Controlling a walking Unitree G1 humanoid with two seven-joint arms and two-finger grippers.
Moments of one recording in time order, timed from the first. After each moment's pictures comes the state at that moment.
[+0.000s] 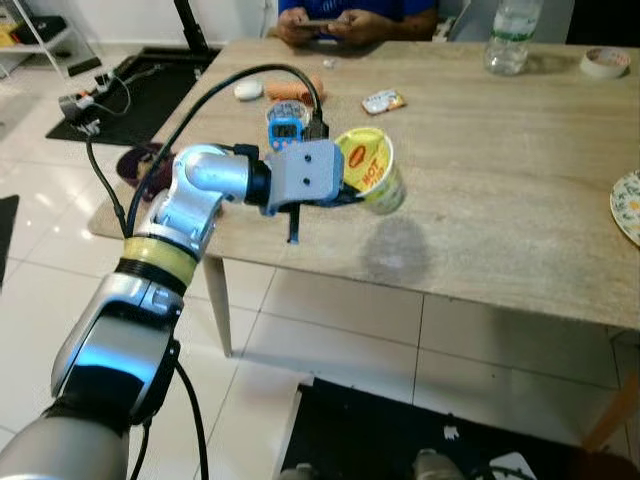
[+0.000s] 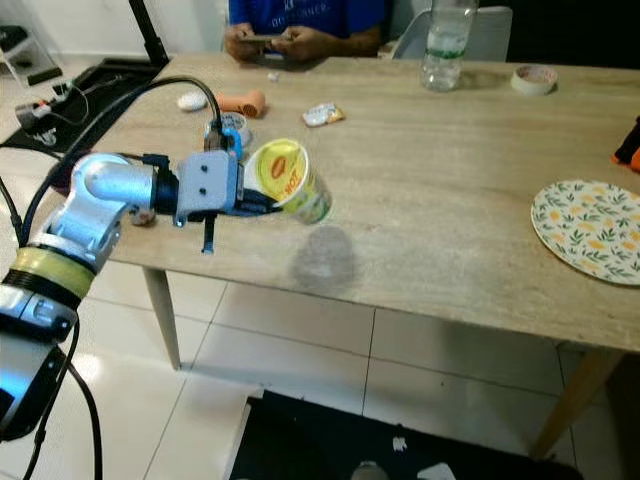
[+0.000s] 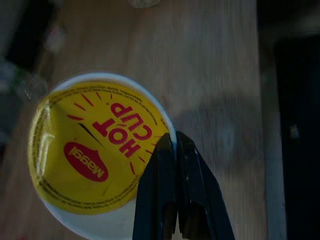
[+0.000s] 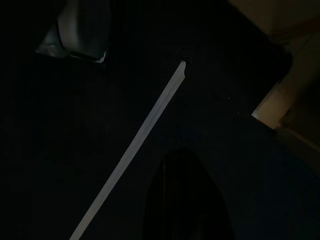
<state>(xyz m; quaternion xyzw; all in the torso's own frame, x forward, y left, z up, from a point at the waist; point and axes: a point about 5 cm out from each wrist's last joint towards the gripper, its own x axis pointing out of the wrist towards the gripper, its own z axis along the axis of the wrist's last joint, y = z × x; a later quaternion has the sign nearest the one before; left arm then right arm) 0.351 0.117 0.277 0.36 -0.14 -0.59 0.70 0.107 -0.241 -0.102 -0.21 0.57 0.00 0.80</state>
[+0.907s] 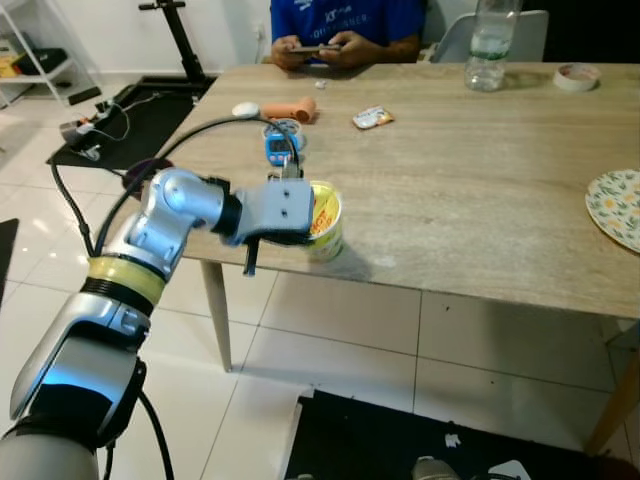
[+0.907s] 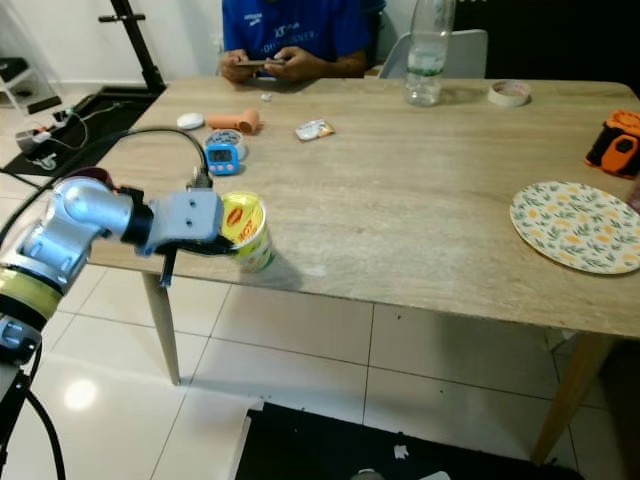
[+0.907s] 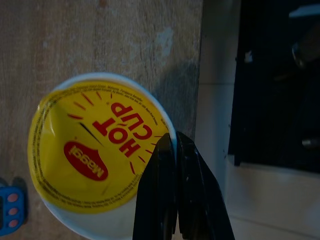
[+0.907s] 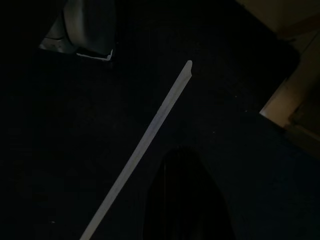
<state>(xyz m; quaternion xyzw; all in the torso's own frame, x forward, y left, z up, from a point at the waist) 0.355 0.159 0.225 0.45 0.07 -0.58 0.68 0.097 -0.240 -0.105 -0.21 0.58 0.01 0.79</state>
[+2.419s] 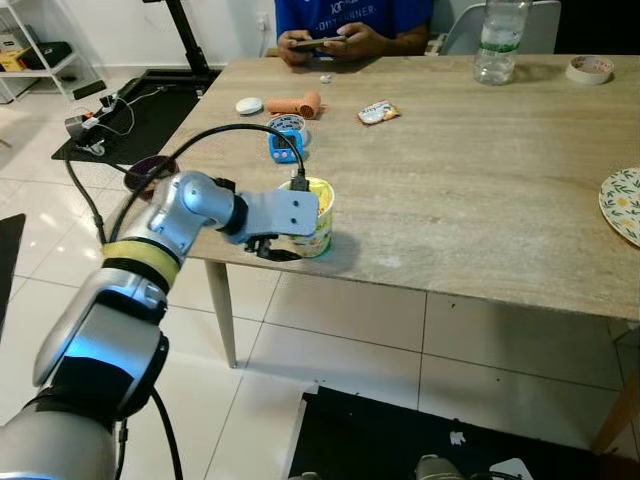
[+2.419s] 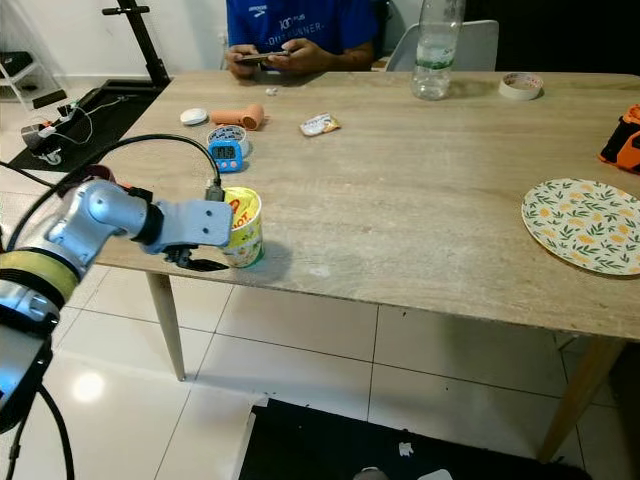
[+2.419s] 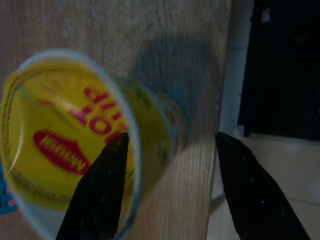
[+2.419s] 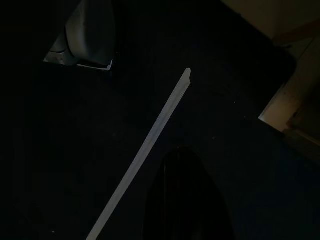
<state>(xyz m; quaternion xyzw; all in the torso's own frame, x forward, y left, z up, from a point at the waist) 0.376 0.158 0.208 0.50 0.10 -0.53 0.67 0.091 -0.239 -0.107 -0.21 0.58 0.00 0.79</state>
